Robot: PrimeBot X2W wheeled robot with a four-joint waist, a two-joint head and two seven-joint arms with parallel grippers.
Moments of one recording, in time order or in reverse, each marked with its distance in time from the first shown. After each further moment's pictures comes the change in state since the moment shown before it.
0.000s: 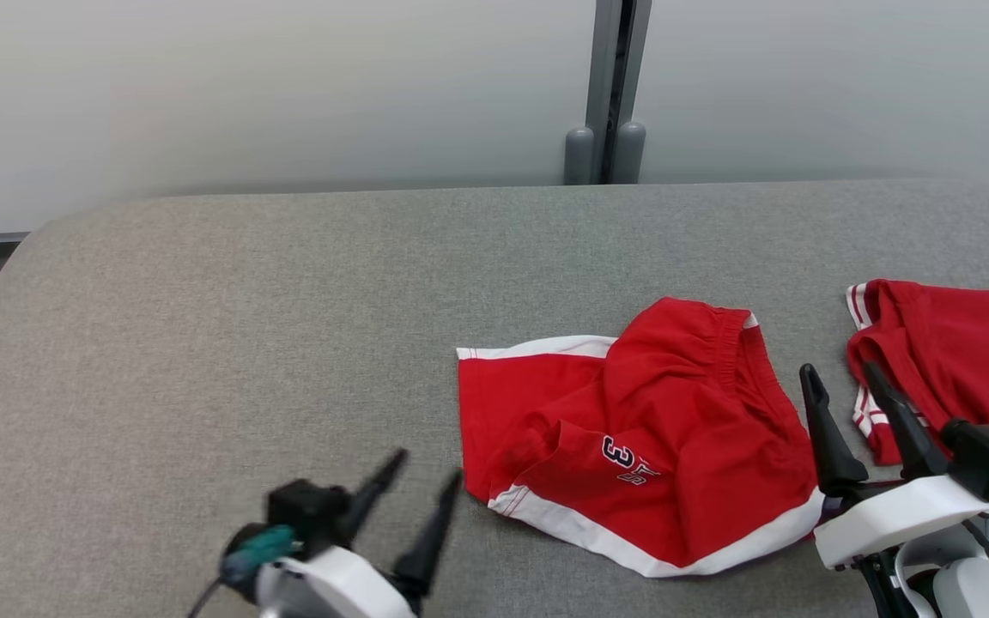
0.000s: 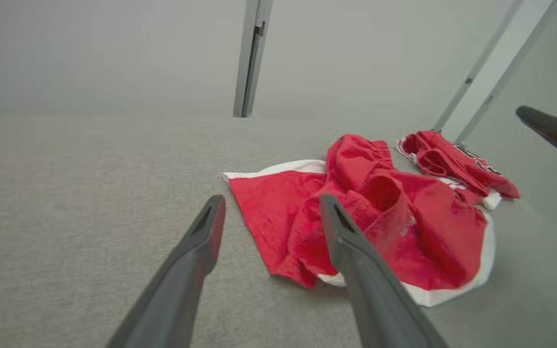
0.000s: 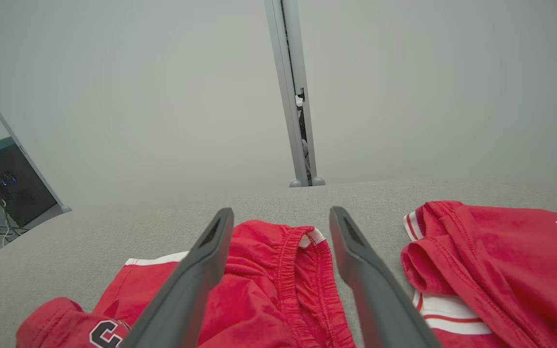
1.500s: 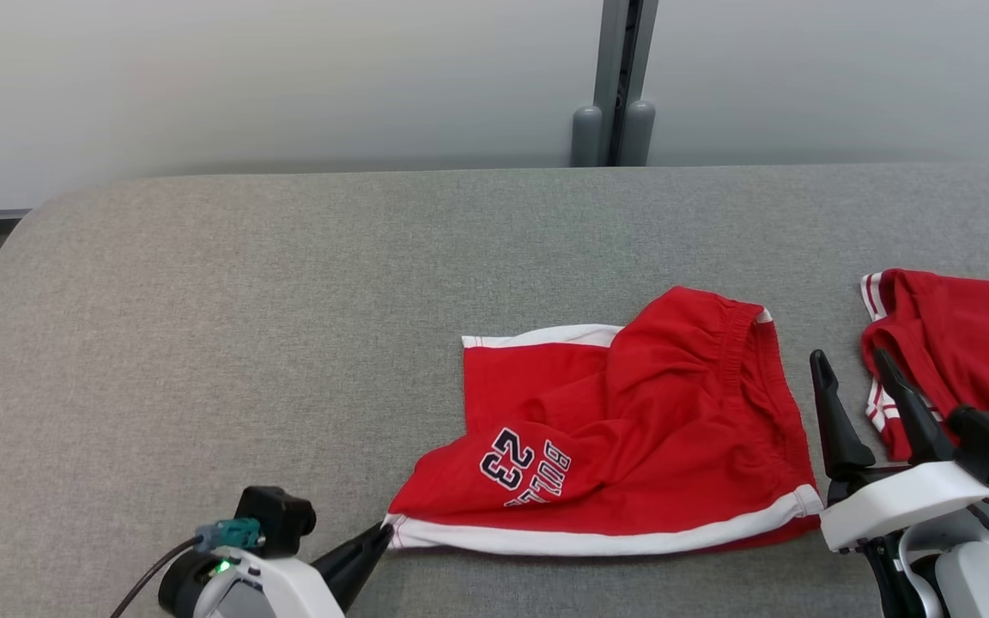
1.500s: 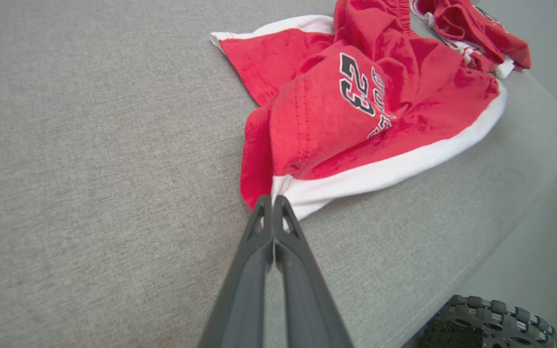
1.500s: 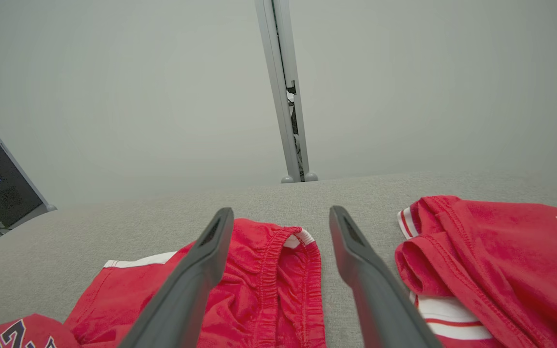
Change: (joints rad) left arm -0.119 0.332 -0.363 -0.057 -0.348 0.079 0.202; right arm -0.047 0.000 -0.012 0.064 -0.006 0.000 -0.029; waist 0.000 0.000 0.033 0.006
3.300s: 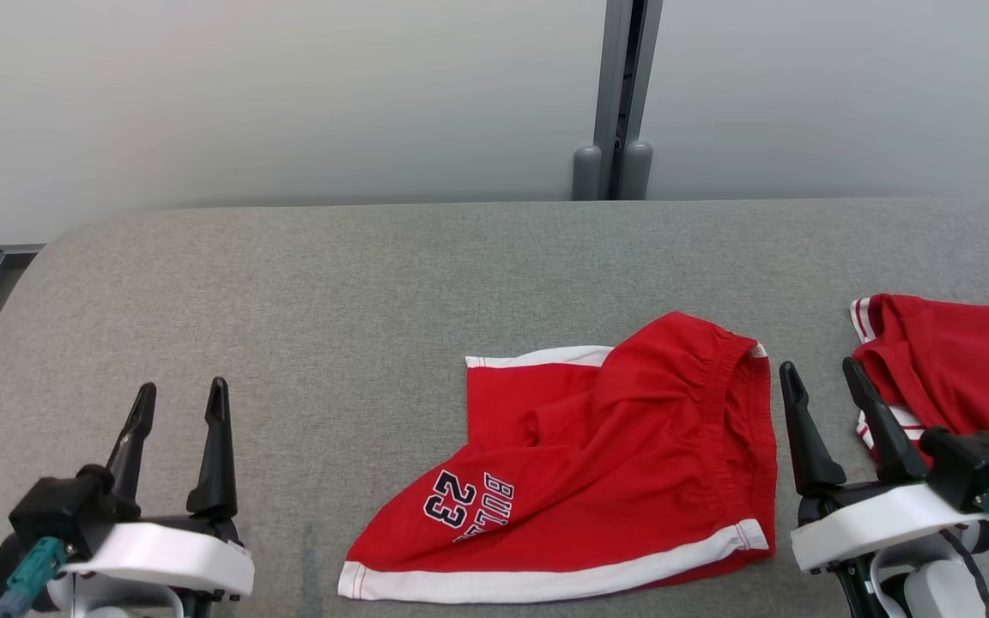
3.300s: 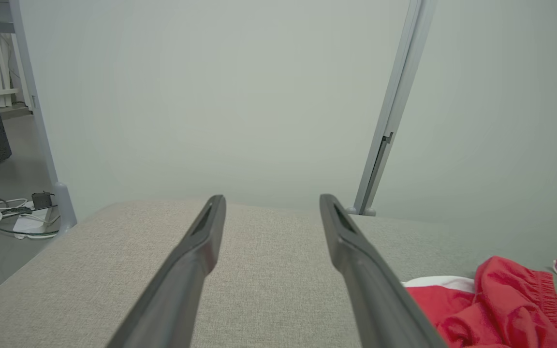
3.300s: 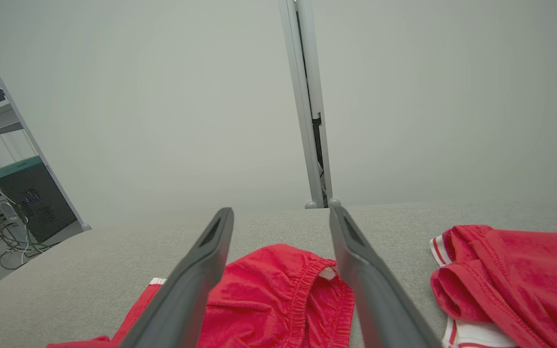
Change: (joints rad) left arm 0.152 -0.088 0.458 -0.138 0.178 0.271 -0.376; right arm 0.034 0.032 0.041 -0.038 -0.004 0.000 -0.054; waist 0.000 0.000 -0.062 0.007
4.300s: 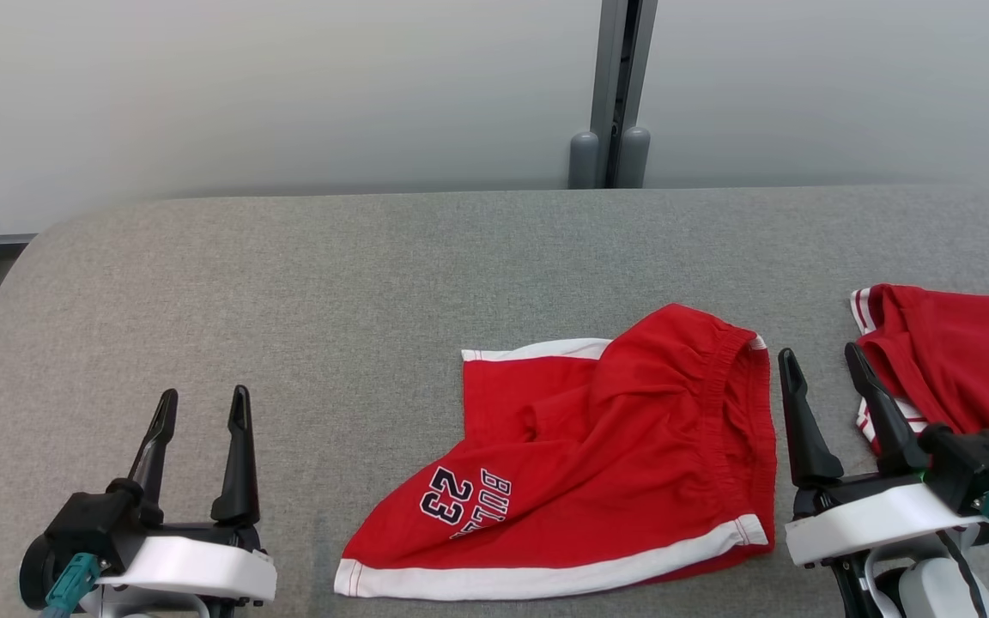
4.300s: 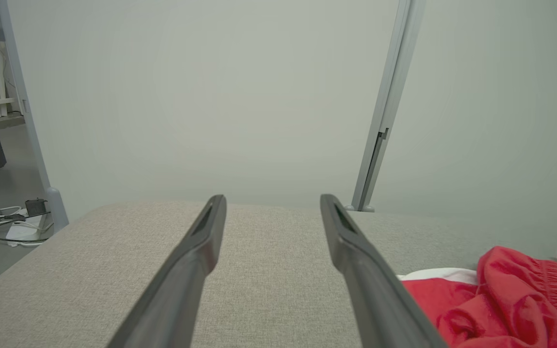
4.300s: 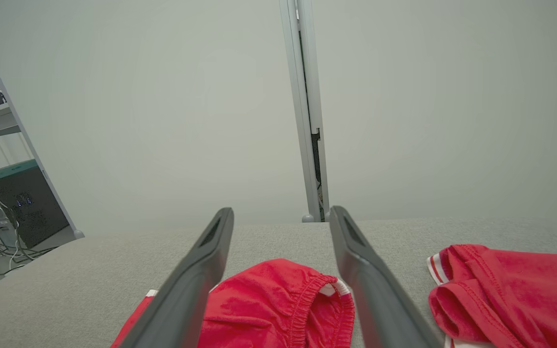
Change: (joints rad) left arm 0.027 -0.274 0.284 0.092 0.342 -0.246 0.000; right arm 0.017 0.044 -0.037 -0.068 -0.080 0.000 -0.003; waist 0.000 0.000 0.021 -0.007
